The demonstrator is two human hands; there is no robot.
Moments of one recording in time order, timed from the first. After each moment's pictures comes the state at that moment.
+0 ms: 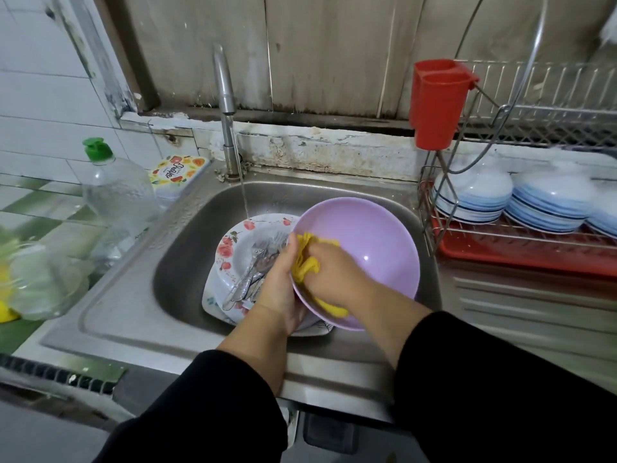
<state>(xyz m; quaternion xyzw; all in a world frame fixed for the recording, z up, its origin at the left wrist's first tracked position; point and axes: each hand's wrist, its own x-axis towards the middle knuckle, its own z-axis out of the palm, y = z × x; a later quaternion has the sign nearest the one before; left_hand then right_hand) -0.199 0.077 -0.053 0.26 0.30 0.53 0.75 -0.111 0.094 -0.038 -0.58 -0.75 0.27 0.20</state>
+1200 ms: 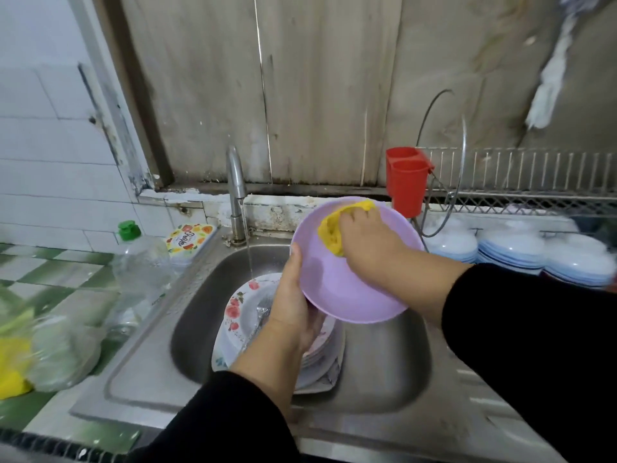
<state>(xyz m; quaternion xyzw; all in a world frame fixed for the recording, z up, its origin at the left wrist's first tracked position) -0.192 0.075 0.030 0.35 0.29 0.55 0.70 -0.076 0.117 0.082 -0.59 -0.79 -0.16 0.02</state>
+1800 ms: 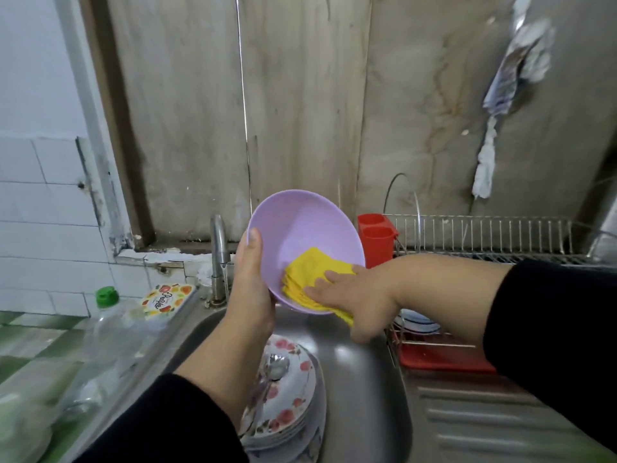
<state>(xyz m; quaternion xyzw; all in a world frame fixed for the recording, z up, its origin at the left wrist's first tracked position) -0.209 0.111 0.116 0.39 0.26 0.69 0.56 -0.063 0.079 0.174 -0.49 -0.82 0.00 -0.28</state>
